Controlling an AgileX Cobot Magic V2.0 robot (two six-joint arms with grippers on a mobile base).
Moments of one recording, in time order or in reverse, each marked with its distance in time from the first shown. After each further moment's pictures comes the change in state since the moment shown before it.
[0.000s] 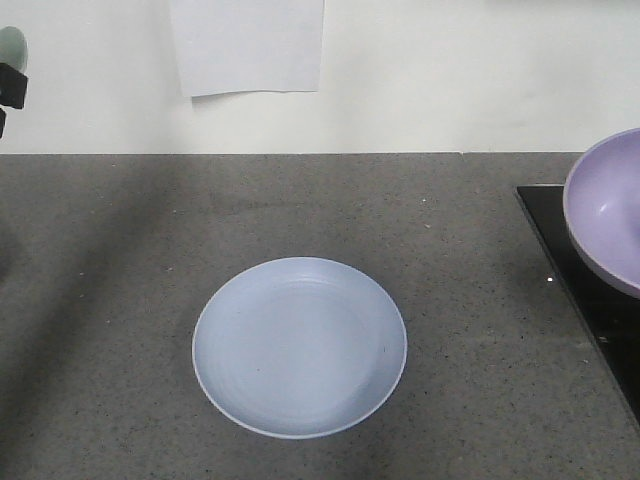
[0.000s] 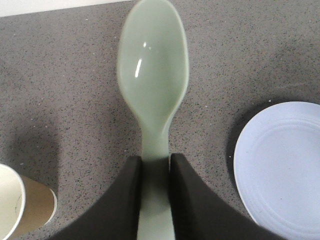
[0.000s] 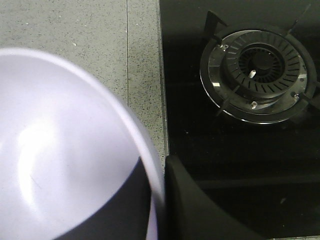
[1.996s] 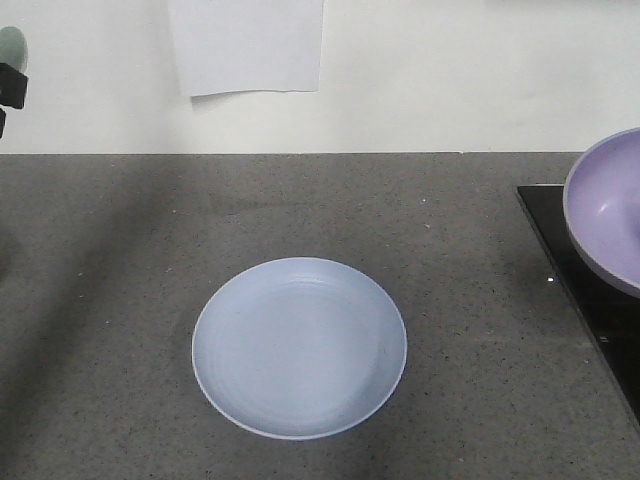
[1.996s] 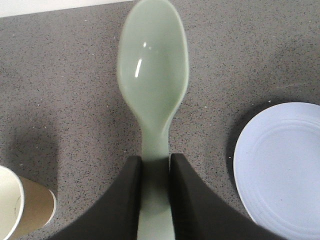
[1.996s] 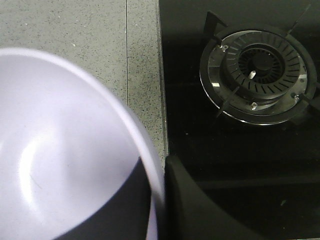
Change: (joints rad) left arm 0.000 0.000 0.000 0.000 0.000 0.000; right arm 0.000 0.000 0.000 0.000 -0.003 0.000
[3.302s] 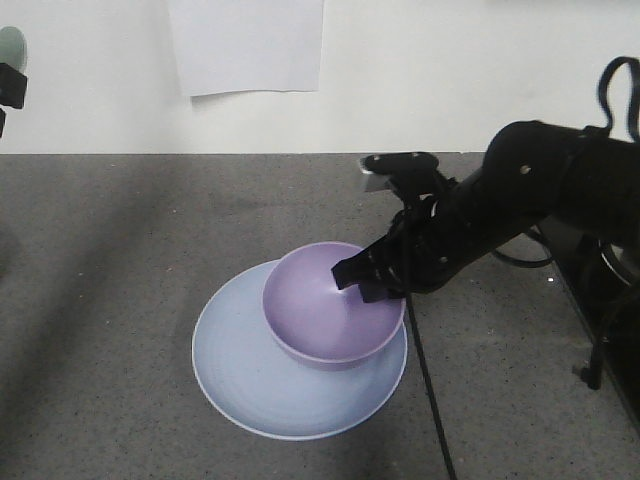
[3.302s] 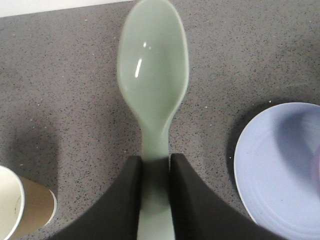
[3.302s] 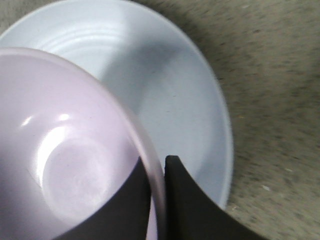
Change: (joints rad) left arm 0.000 0.000 0.000 0.000 0.000 0.000; right arm 0.532 0.628 0.000 0.314 -0.339 -0.169
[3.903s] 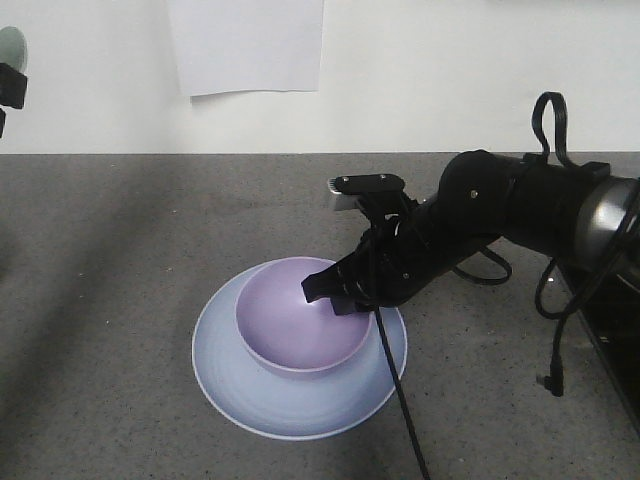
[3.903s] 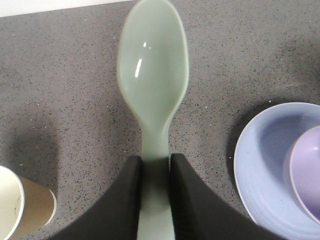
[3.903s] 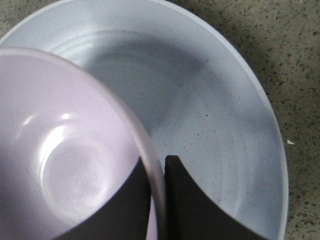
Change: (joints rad) left arm 0.000 0.000 0.000 0.000 0.000 0.000; right arm 0.036 0.072 0.000 0.052 -0.081 0.000
